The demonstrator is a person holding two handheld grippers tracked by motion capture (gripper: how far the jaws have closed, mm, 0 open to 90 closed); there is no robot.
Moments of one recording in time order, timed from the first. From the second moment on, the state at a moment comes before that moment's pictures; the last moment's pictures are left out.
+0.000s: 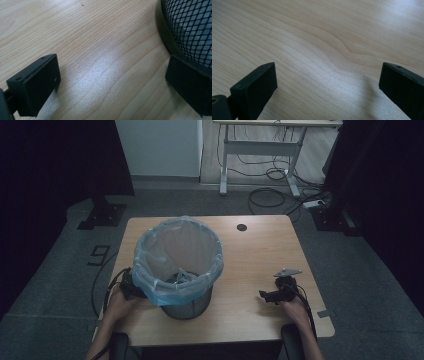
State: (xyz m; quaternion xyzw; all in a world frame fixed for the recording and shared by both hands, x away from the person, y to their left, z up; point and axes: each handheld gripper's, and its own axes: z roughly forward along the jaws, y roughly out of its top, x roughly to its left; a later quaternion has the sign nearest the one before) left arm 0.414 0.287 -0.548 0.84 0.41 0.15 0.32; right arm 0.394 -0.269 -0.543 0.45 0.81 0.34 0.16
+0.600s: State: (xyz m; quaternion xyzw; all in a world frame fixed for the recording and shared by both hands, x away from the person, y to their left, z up) left arm 0.414 0.287 -0.548 0.84 0.41 0.15 0.32; right arm 0.388 -0.255 -0.557 0.43 0.81 0.35 0.18
